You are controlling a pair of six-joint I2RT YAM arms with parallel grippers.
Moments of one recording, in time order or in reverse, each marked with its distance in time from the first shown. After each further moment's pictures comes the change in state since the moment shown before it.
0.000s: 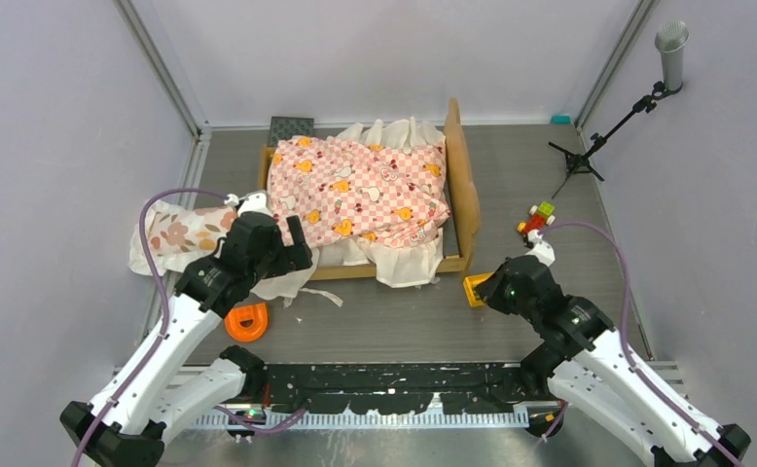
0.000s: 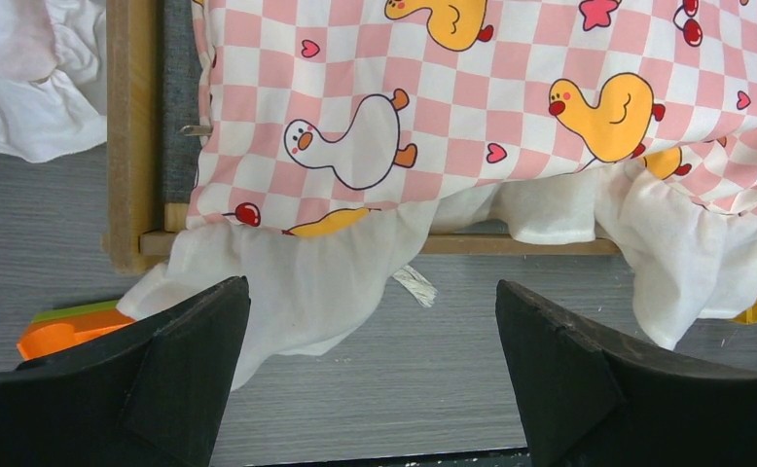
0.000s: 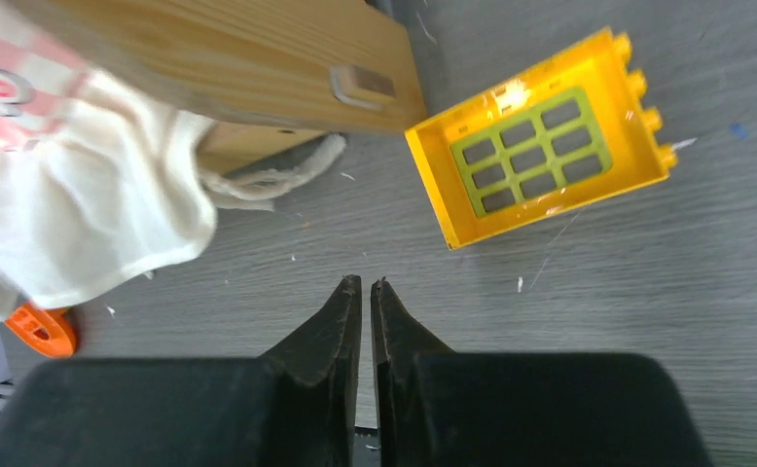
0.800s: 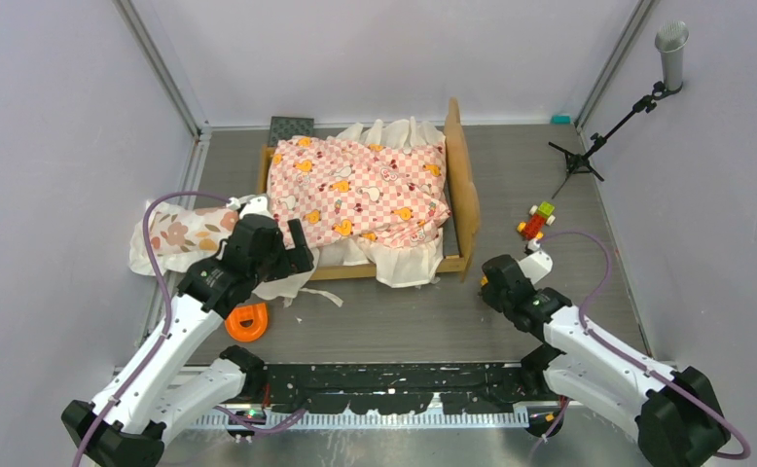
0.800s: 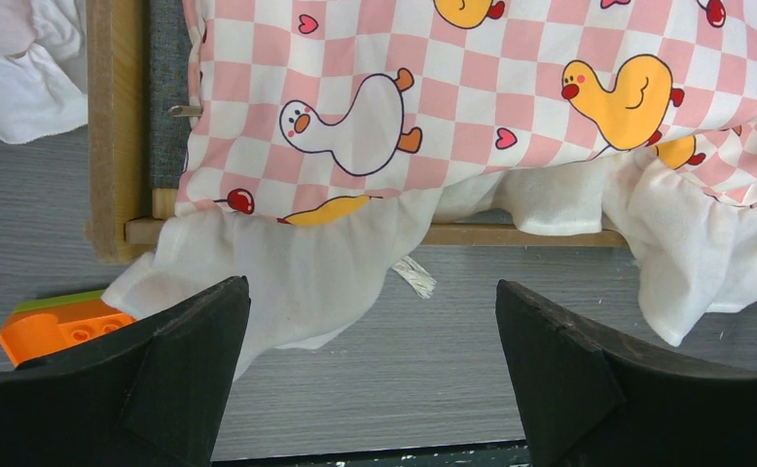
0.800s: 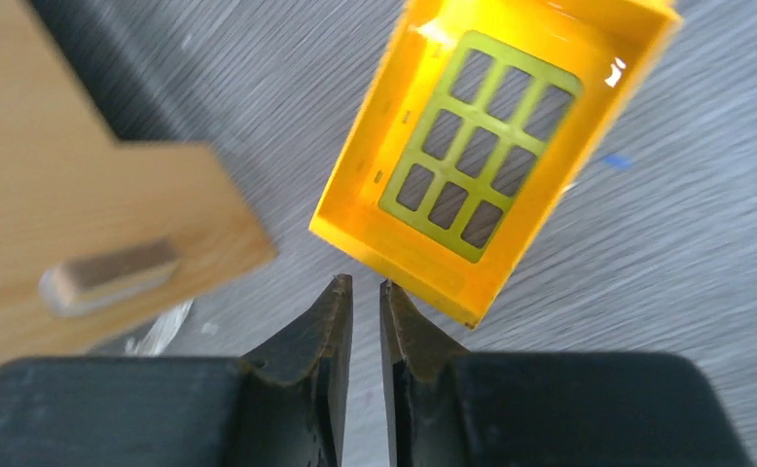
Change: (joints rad) left arm 0.000 0.001 -0.027 0.002 0.021 -0.022; right arm -0.045 0.291 -0.219 0.307 0.176 0.200
